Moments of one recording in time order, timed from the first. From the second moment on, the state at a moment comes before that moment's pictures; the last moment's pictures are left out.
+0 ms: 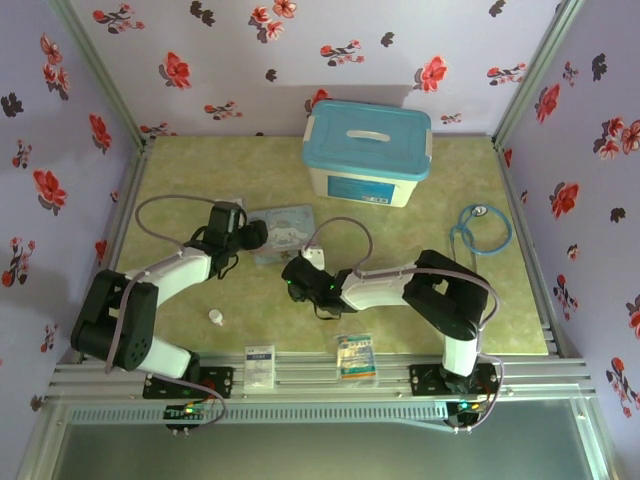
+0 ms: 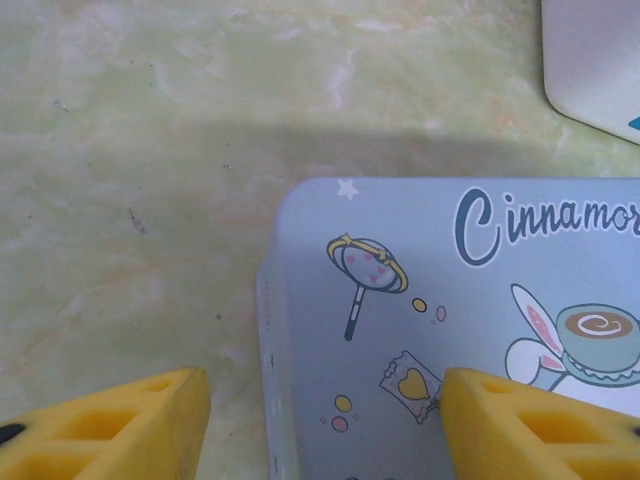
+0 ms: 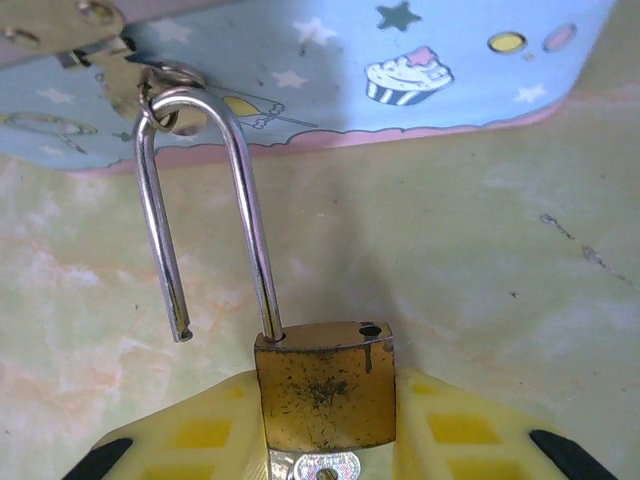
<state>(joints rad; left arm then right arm) -0.39 1.46 0.70 0.03 -0.06 -0.44 1.12 1.85 0.95 -0.01 0.27 0.96</state>
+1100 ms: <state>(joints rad) -0.39 1.64 0.84 0.10 -0.03 -0.45 1.12 1.94 0.87 0.44 0.30 1.46</state>
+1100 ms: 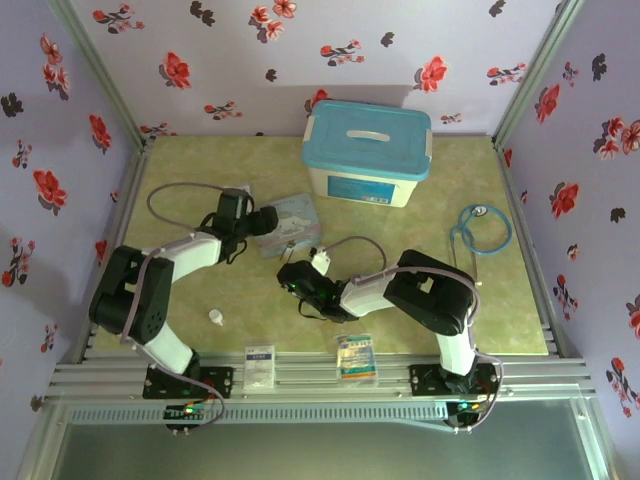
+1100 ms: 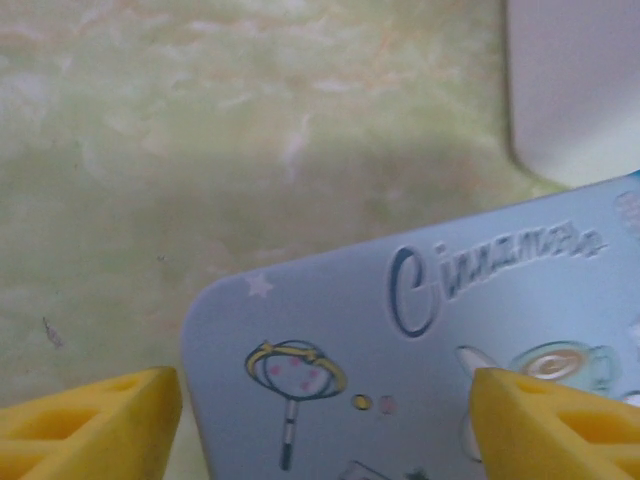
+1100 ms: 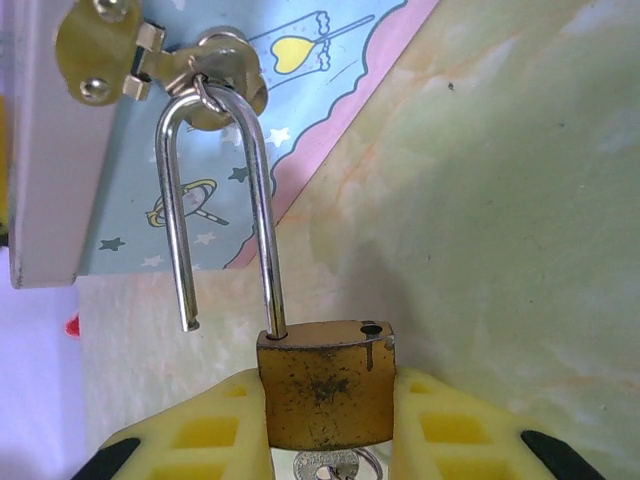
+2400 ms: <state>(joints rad) -0.39 1.67 0.80 0.28 -0.02 -0.26 1.13 2.02 0.97 0.40 0.59 1.78</state>
